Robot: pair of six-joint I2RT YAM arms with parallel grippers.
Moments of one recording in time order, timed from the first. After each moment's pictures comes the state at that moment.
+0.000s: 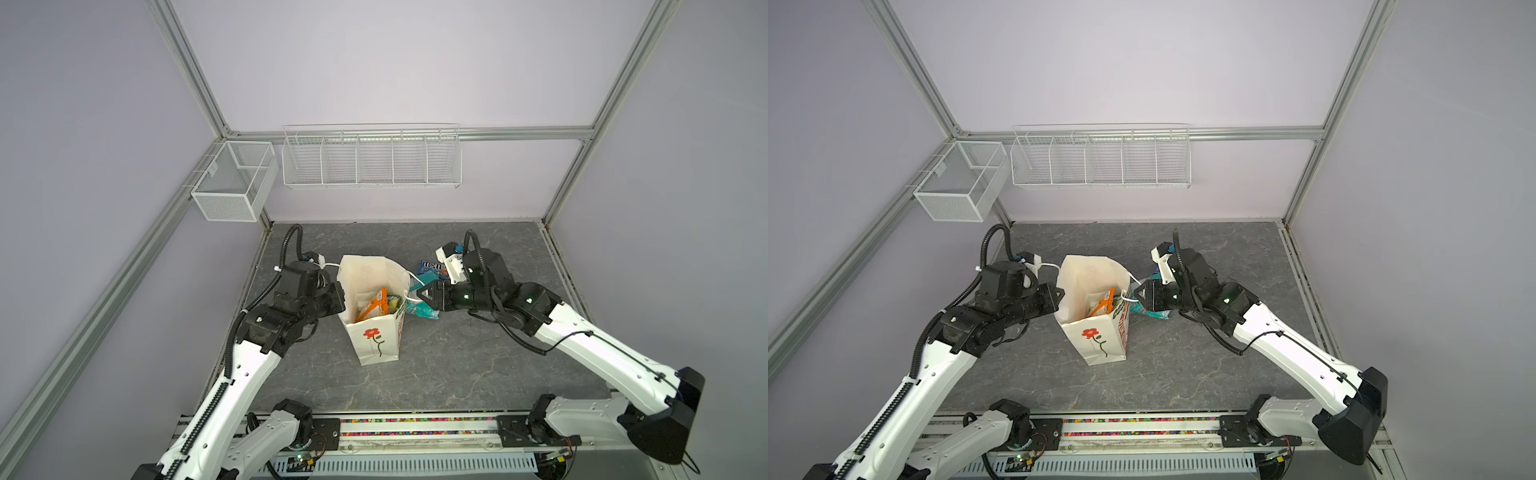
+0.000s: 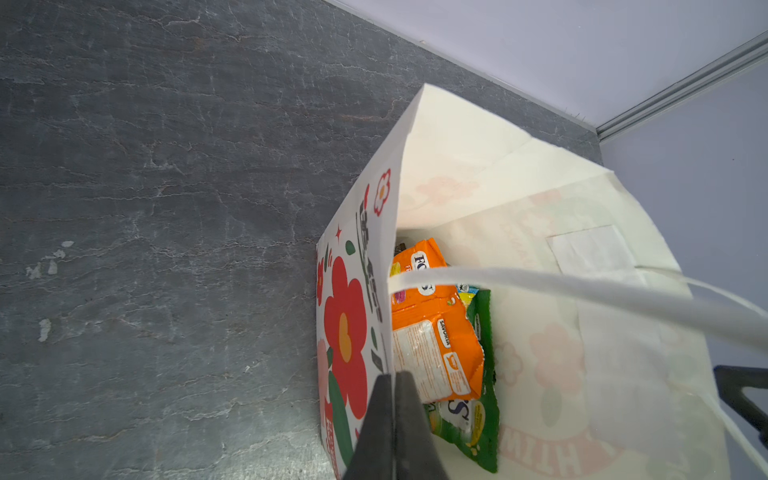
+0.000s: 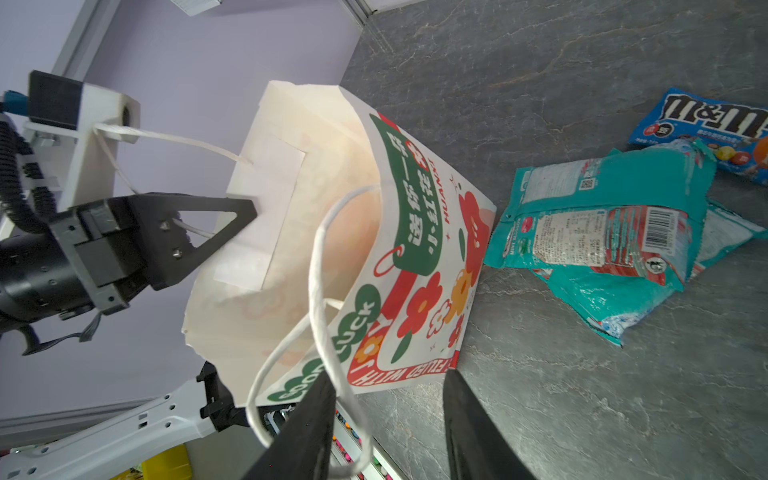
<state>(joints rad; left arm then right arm) -0.41 0.95 1.07 -0.81 0.08 -0.56 0.81 1.25 1.23 -0.59 -0.19 0.63</state>
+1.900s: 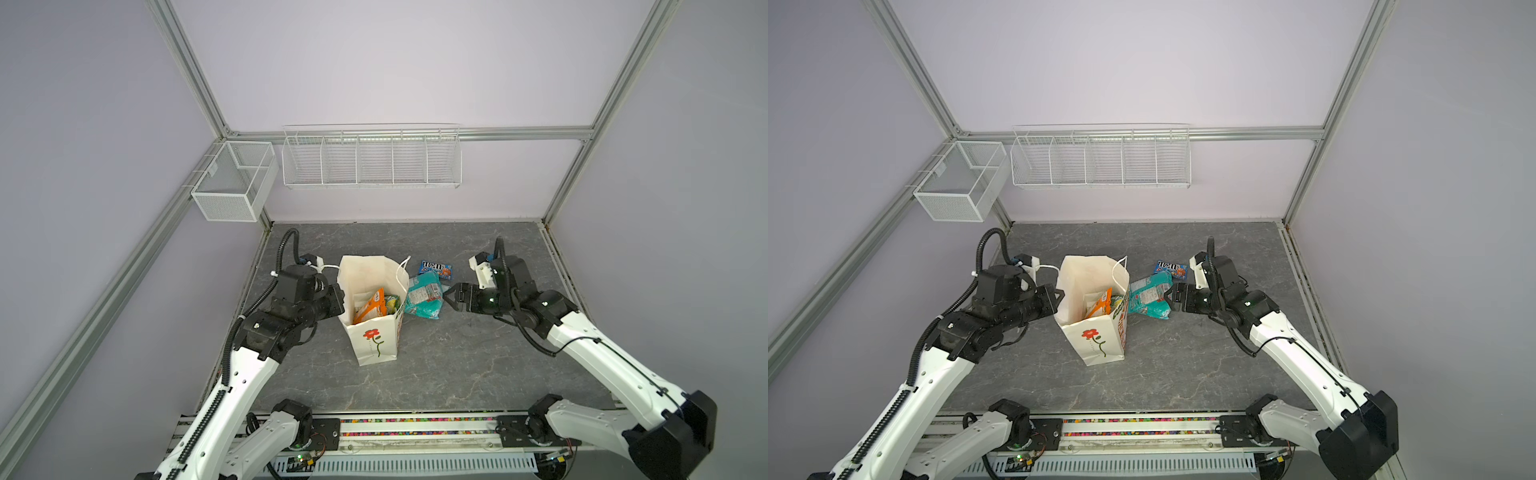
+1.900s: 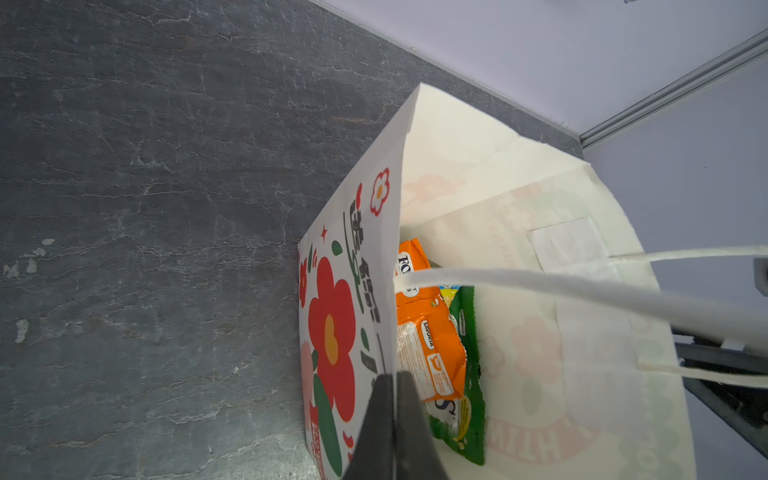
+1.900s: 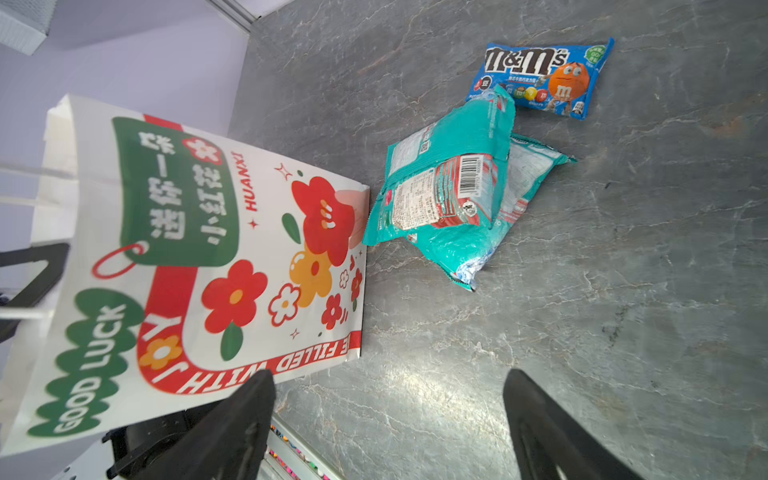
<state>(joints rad) -0.41 0.92 1.03 -0.78 0.10 -0.58 0.52 1.17 1.00 -0.59 -0.27 0.59</state>
